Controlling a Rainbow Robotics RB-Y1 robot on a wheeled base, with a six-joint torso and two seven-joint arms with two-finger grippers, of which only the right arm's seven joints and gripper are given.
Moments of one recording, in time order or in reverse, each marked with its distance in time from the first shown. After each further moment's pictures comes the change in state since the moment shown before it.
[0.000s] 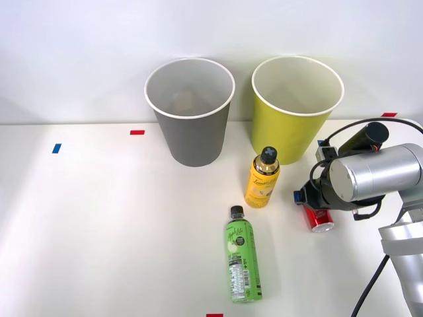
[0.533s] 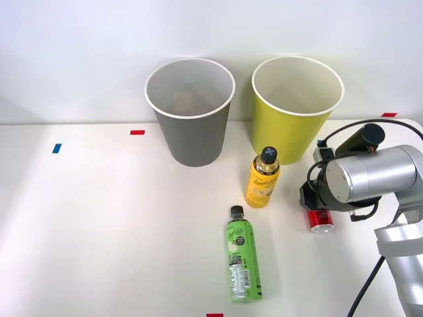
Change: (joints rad) arm 0.003 0.024 -0.001 -0.001 0.021 0.000 0.010
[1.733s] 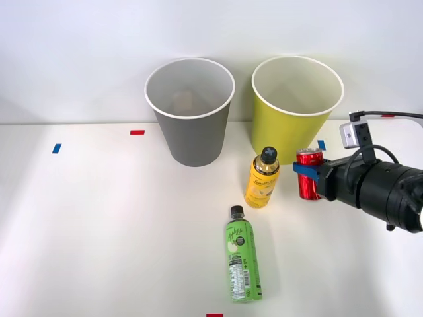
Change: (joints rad) arm 0.305 0.059 -0.289 -0.413 -0.633 -0.369 0.524
